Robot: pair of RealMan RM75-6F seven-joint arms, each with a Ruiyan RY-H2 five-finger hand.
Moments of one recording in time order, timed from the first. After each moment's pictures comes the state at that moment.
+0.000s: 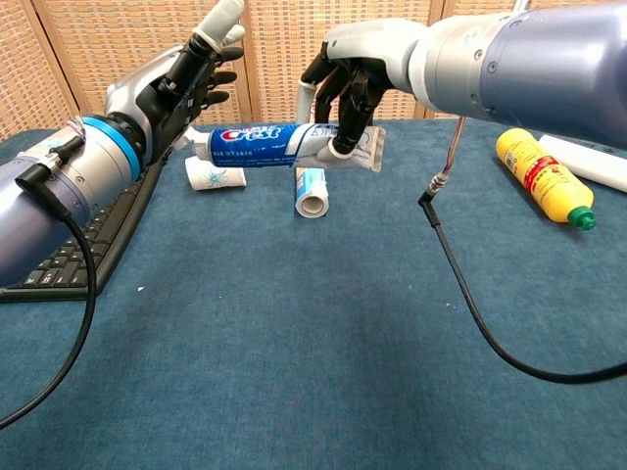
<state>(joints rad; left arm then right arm) -0.69 -1.79 -0.41 -1.49 1.17 1.13 -0.39 1.05 -1.53 0.42 -1.82 -0.53 1.10 -0.58</state>
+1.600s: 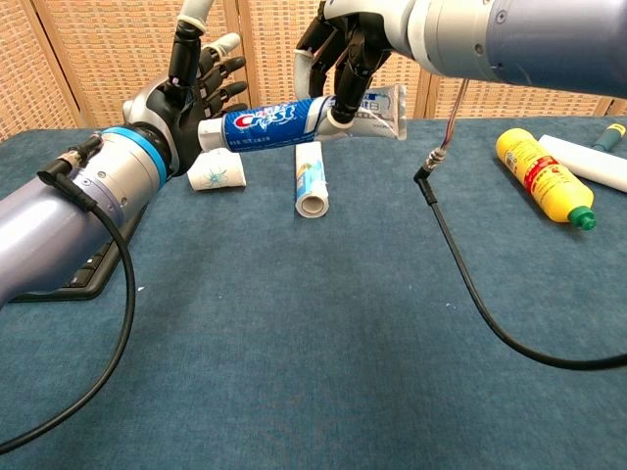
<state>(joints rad) -0.69 -1.90 -0.48 -1.47 1.14 1.10 -0.69 1.10 -1.48 0.42 -1.89 -0.51 1.13 -0.50</state>
